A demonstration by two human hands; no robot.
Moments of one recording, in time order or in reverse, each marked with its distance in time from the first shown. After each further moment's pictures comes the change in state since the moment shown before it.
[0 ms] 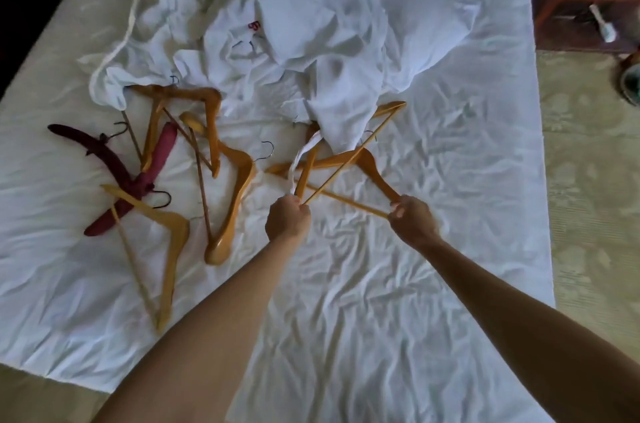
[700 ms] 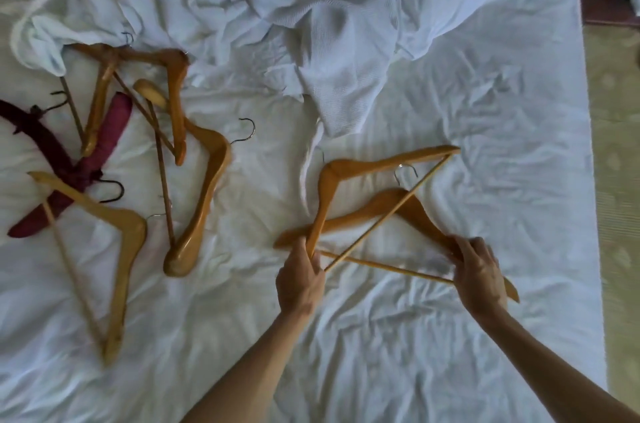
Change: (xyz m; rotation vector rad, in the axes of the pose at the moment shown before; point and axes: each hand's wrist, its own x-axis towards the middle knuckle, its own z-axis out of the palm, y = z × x) left_hand -0.008 -0.086 0.135 0.016 -0.025 0.045; right_hand 0.017 0.181 0.080 -0.266 0.391 -0.179
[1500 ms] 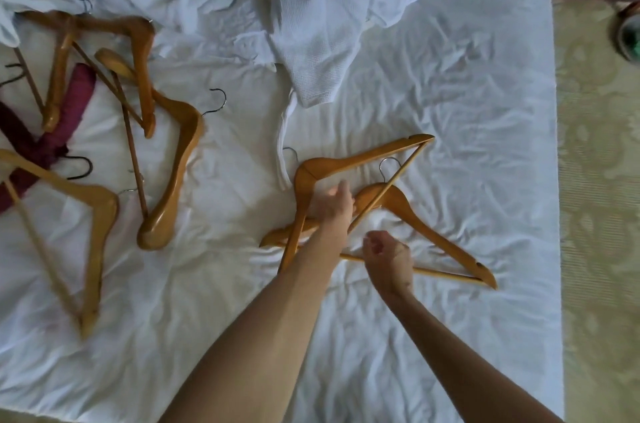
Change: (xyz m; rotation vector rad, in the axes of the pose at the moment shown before) left_hand 0.011 0.119 0.033 -0.771 -0.243 -0.370; right_hand -0.053 -0.105 0.017 0.459 -0.149 0.323
